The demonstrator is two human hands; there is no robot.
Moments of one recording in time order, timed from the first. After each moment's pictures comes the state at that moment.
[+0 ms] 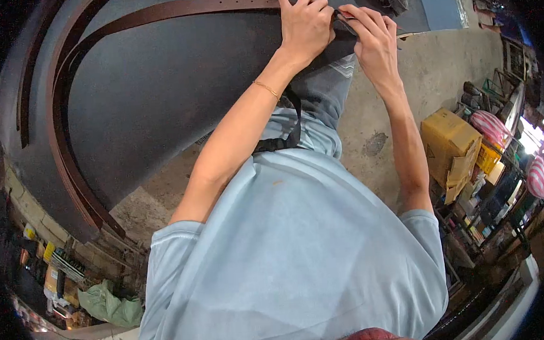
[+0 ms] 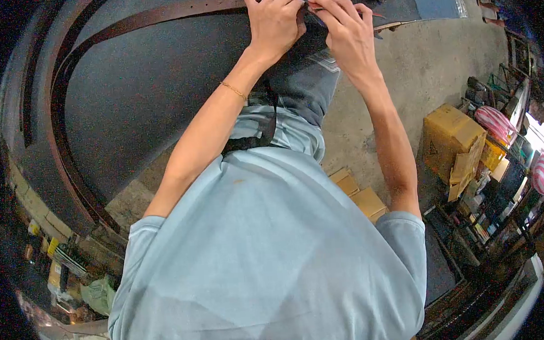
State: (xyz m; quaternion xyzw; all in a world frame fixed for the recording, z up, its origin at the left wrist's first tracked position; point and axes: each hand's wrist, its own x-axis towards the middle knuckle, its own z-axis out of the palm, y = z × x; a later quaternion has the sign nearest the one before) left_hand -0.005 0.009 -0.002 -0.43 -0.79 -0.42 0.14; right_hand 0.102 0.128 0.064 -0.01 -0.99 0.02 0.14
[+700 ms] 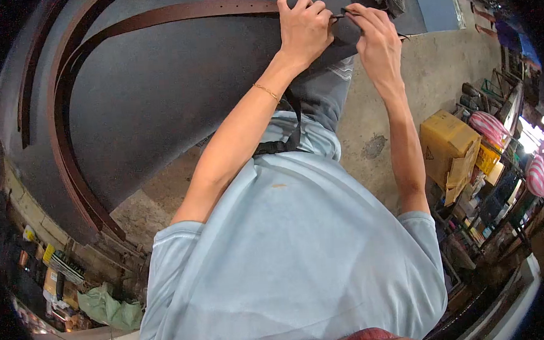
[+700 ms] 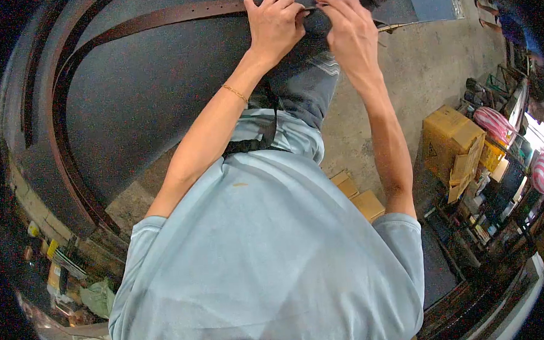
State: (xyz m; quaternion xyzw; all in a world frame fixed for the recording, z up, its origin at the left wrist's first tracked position) left_hand -0.004 0.012 -0.017 -0.43 -0.80 -0.40 0.13; right_hand 0.095 0.131 0.071 -0.06 -0.98 0.05 0.16
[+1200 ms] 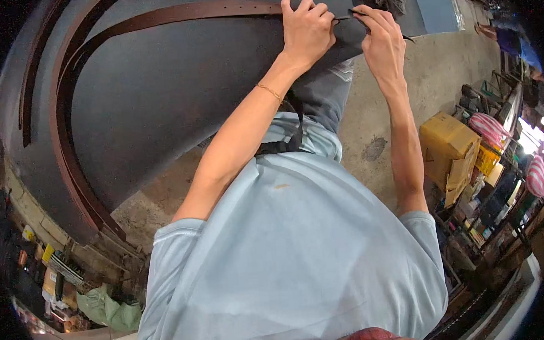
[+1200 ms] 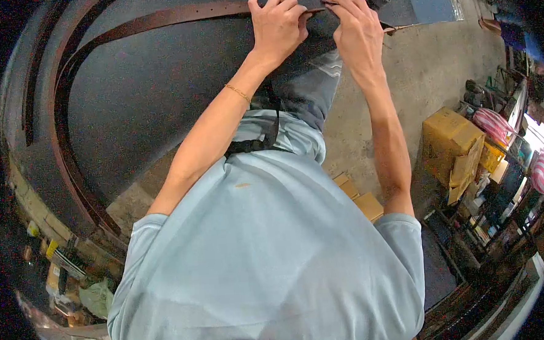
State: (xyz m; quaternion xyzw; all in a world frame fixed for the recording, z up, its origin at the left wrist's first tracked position) left_hand -0.003 0.014 -0.018 -0.42 -0.79 -0.42 0.17; right_hand 0.094 0.133 0.077 -0.09 -0.98 0.03 0.16
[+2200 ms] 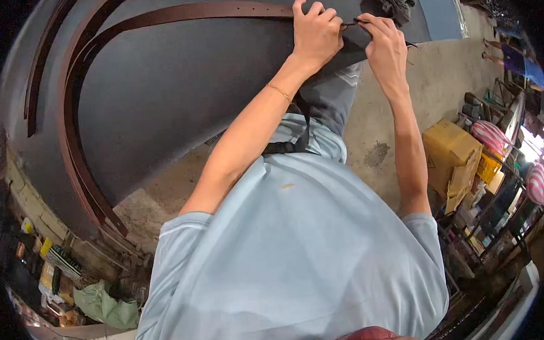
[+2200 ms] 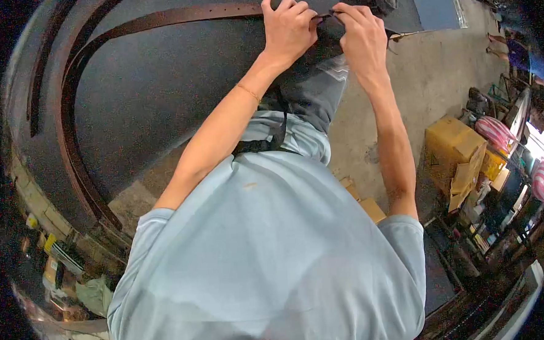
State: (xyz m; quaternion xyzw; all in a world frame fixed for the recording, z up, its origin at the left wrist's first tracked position) left_hand -0.006 0.013 -0.018 -0.44 -0.79 -0.39 0.16; right_hand 0.094 0.134 0.070 -0.08 -0.99 0.03 0.12
